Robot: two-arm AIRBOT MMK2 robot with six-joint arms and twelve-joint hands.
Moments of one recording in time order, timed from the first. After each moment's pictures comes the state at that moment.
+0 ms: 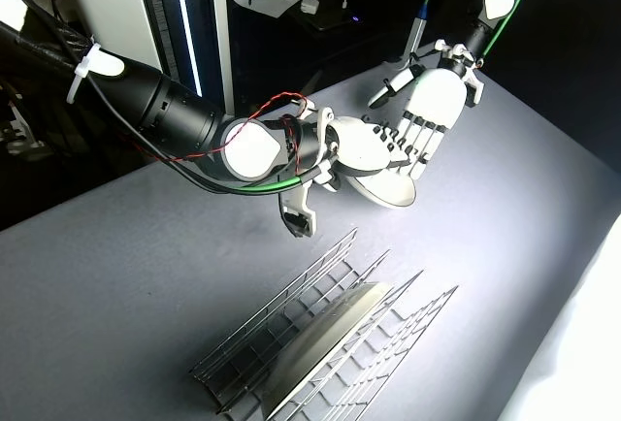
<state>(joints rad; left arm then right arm) 0.65 -1.00 1.31 1.61 -0.67 -0.21 -0.45 -1.29 1.26 -1.09 0.55 -0.25</state>
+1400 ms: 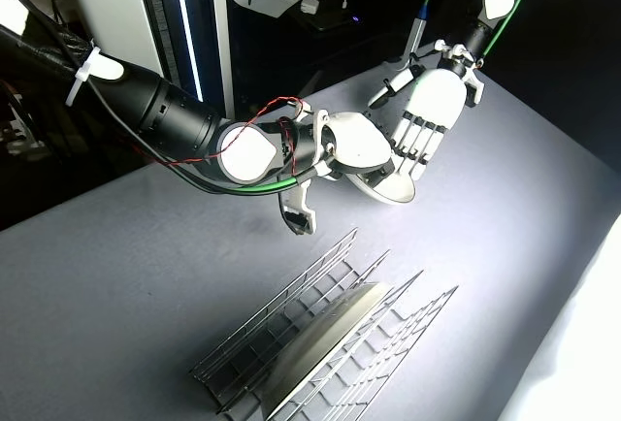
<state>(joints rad) 0.60 -0.99 1.30 1.64 -0.67 -0.22 -0.46 -1.30 1.26 -1.05 0.56 -0.27</state>
